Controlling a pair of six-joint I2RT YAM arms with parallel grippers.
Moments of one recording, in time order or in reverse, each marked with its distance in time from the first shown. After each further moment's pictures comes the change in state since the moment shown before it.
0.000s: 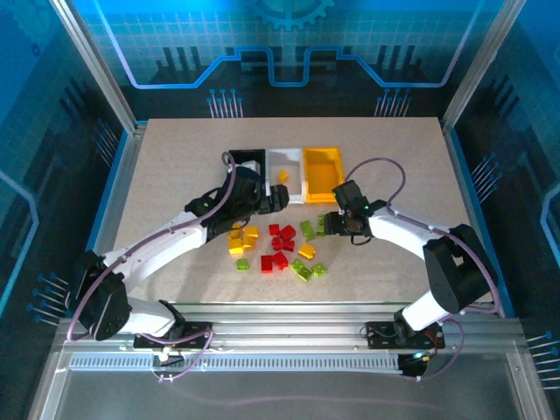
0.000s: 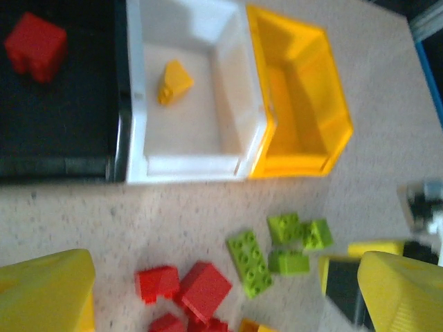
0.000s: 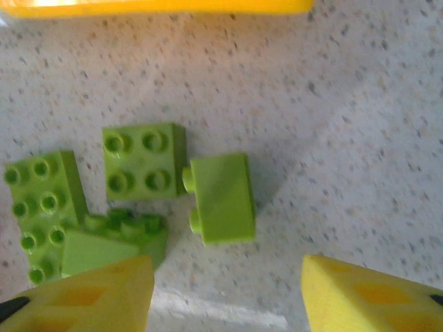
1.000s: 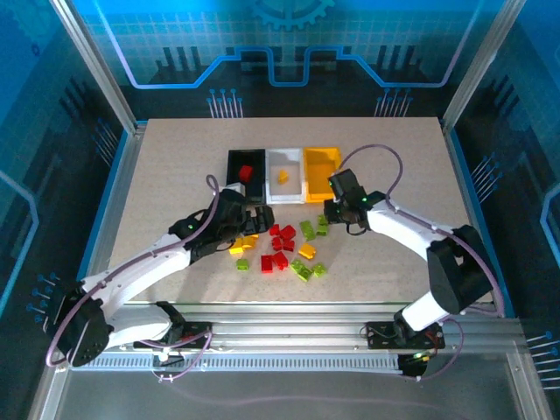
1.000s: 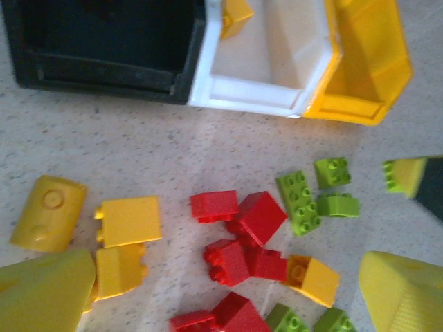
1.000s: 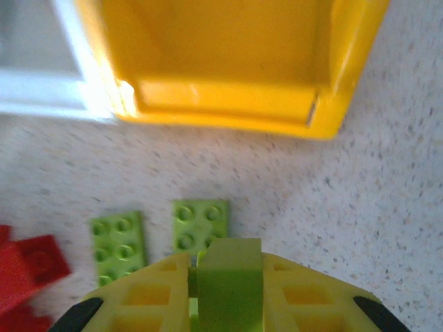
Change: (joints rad) left arm -0.008 -0.195 -0.210 -0.059 -0.027 -0.050; right arm 0.028 -0.026 0.123 -0.017 0.047 -0.061
